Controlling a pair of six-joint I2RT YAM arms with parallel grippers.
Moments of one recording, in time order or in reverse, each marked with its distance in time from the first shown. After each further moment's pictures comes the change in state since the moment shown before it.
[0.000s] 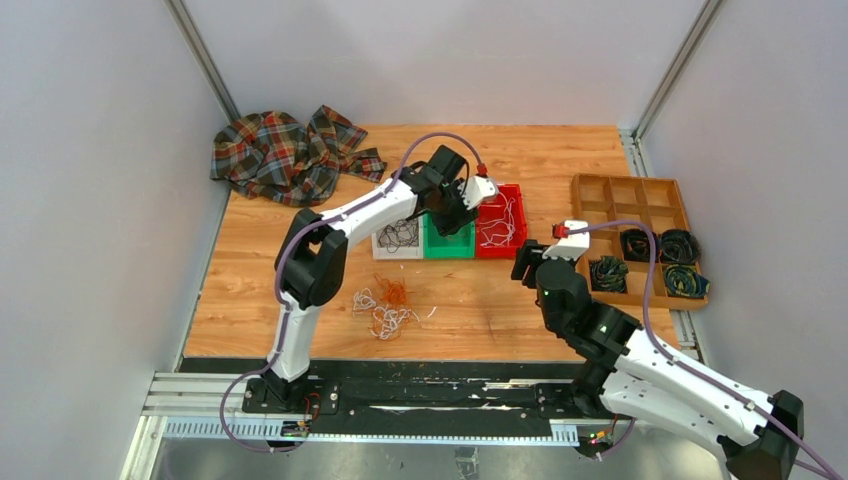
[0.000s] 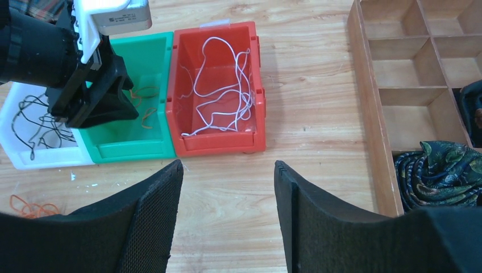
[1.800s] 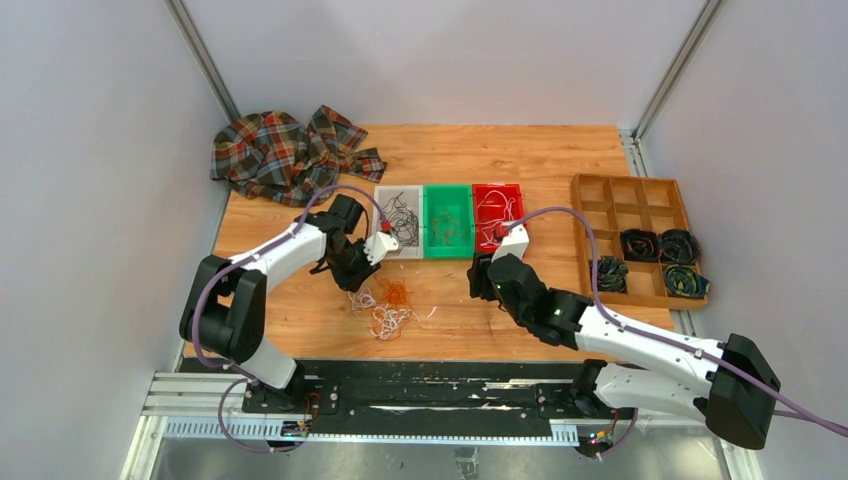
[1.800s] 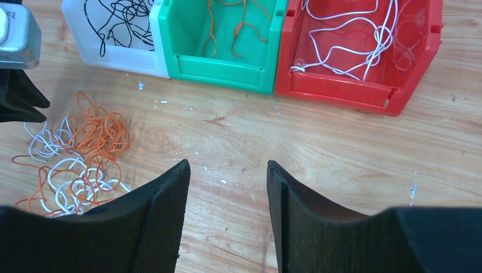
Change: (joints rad) left arm 0.331 -0.557 -0.804 -0.156 0.062 0.207; right arm 0.092 0.316 0.054 0.080 -0.298 0.100
